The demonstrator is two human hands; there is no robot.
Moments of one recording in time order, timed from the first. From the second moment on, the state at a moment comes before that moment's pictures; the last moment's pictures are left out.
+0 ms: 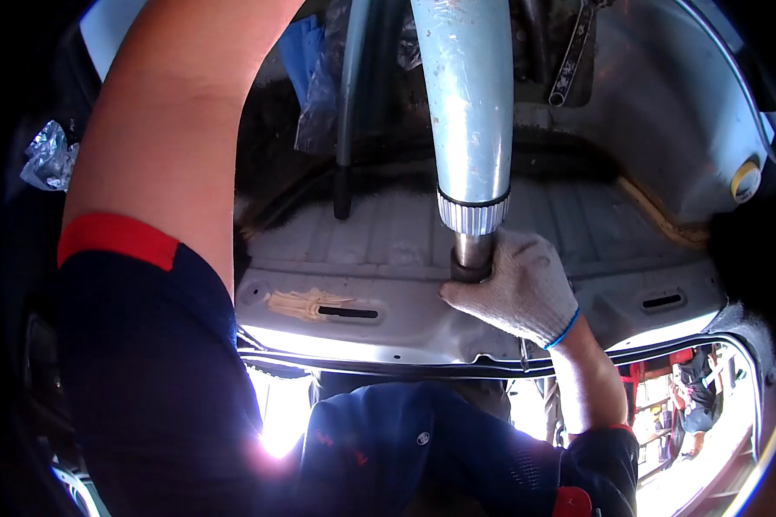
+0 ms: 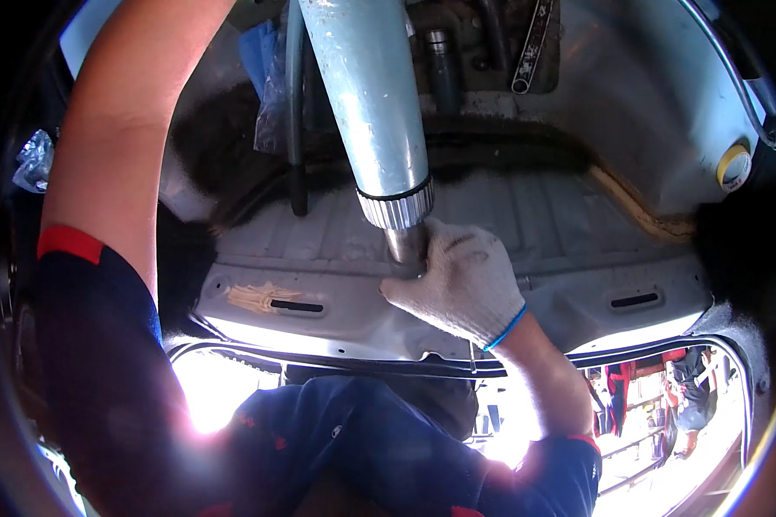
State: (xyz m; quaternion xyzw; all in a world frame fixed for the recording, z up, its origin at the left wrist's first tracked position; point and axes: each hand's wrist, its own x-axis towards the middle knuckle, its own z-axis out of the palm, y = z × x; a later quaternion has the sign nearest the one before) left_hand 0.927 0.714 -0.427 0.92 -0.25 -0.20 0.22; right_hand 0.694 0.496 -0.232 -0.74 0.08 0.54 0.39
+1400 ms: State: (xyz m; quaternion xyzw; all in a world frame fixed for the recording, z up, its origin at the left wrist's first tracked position) left_hand 0.910 0.727 -0.431 0.91 -0.22 -0.23 0.26; right_hand 0.701 0.534 -0.243 -0.71 0.07 0.57 0.40
